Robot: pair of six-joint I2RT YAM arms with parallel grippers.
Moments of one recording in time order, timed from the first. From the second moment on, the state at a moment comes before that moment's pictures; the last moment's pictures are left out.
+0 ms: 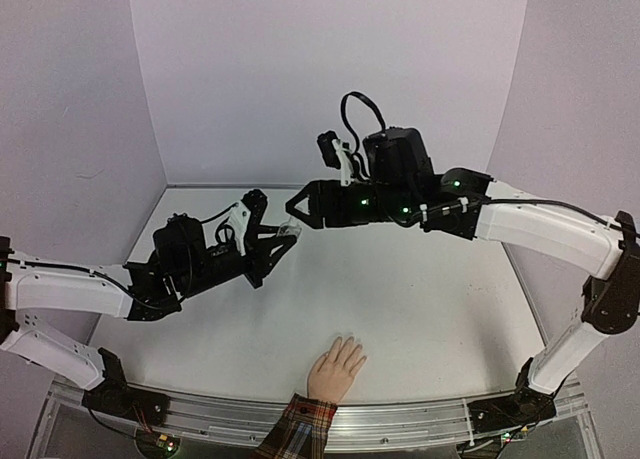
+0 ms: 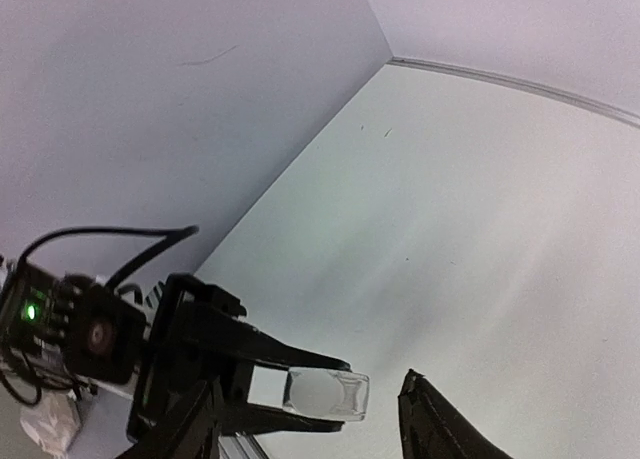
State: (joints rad) left arm -1.00 1.25 0.65 0.57 -0.04 0.00; right arm 1.01 1.61 1.53 -0.33 -0.07 0.52
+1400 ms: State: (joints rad) left arm -0.99 1.22 0.63 0.55 0.07 -0.02; right arm 0.99 1.52 1.44 -0.37 -0.17 0.40
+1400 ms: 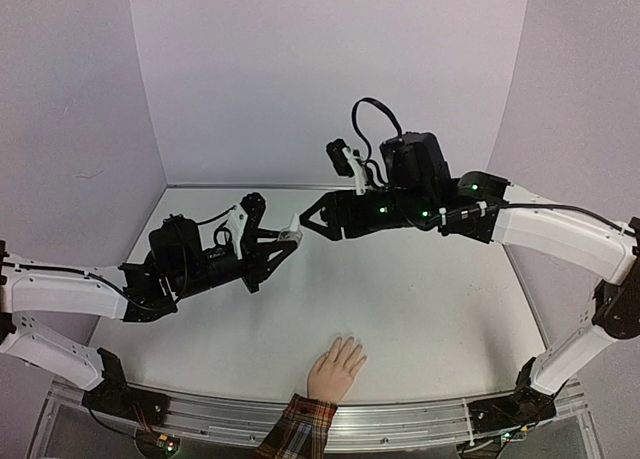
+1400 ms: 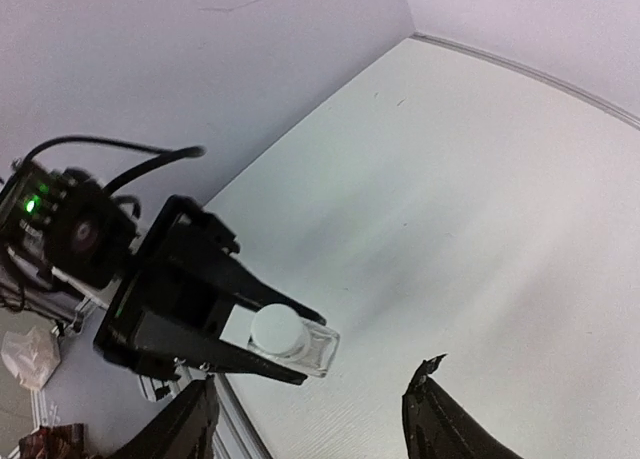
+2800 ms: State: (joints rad) left arm -0.85 1.18 0.61 0.56 0.43 -0.12; right arm 0.96 1.54 1.45 -0.41 -0.48 0.11
